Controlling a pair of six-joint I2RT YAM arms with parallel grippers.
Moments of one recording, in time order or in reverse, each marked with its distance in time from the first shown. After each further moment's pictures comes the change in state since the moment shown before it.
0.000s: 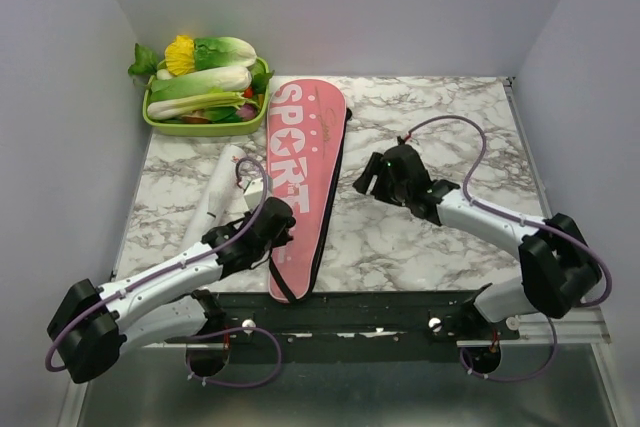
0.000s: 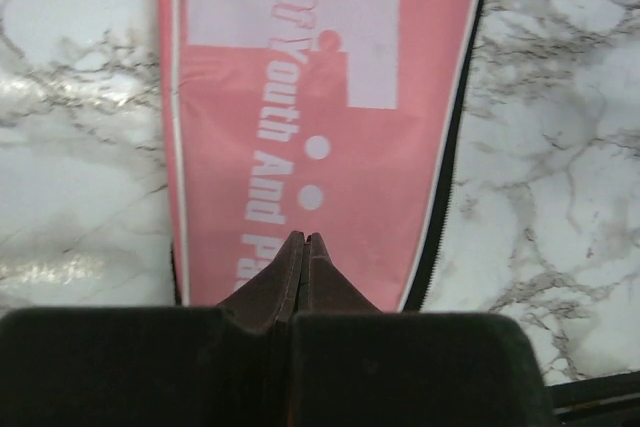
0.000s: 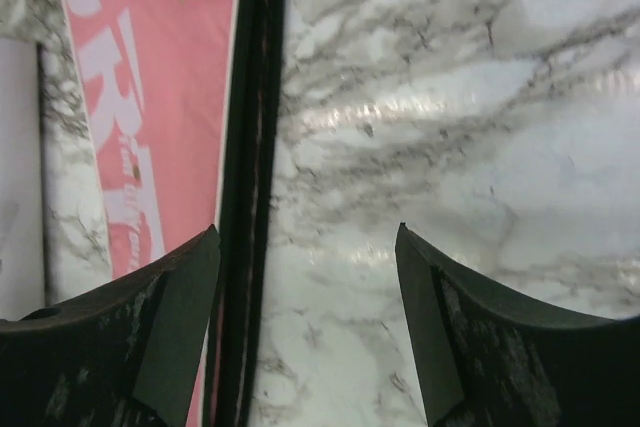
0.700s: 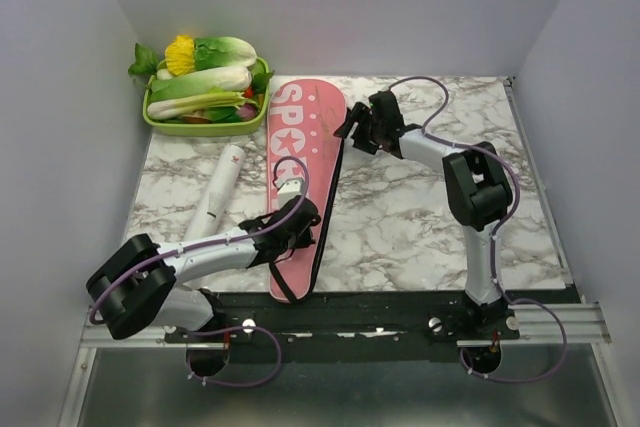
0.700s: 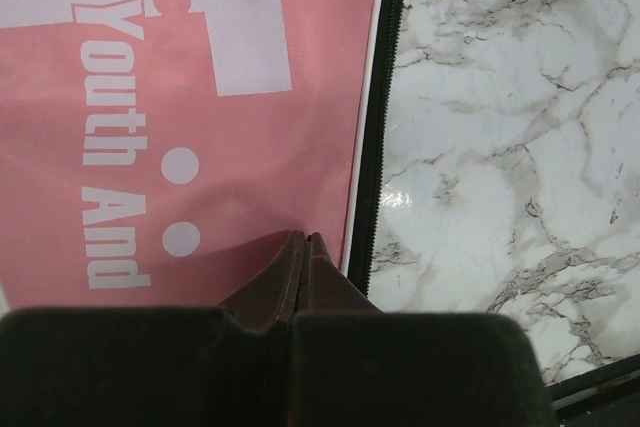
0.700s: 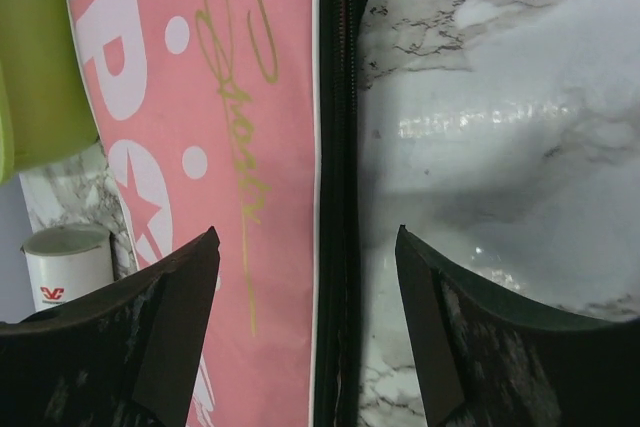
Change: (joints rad) left arm -0.055 0.350 0.056 0.269 0.132 0.078; right arm -0.223 0.714 0.682 0.090 -0.285 0.003
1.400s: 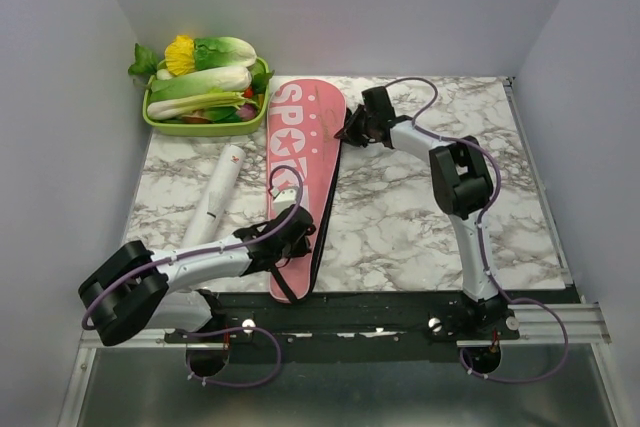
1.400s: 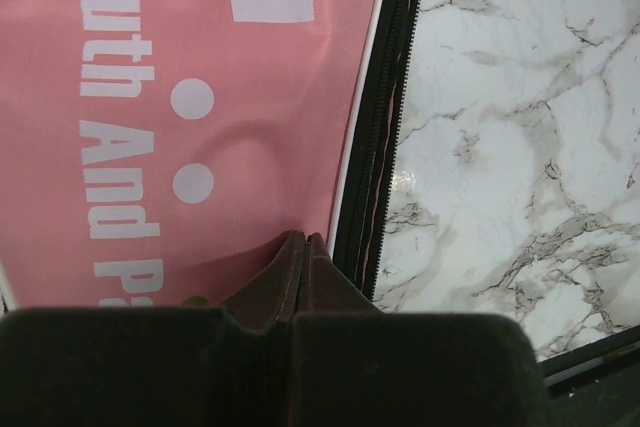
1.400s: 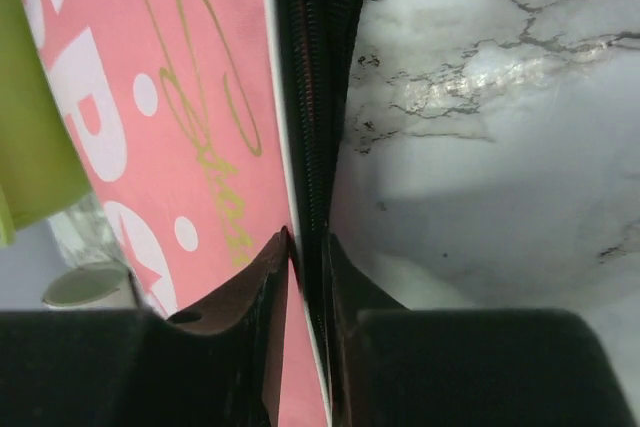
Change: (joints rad) left arm -0.022 -0.067 -0.086 0.011 0.019 -0.030; right arm -0.016 0.220 0.270 -0.124 -0.053 0.091
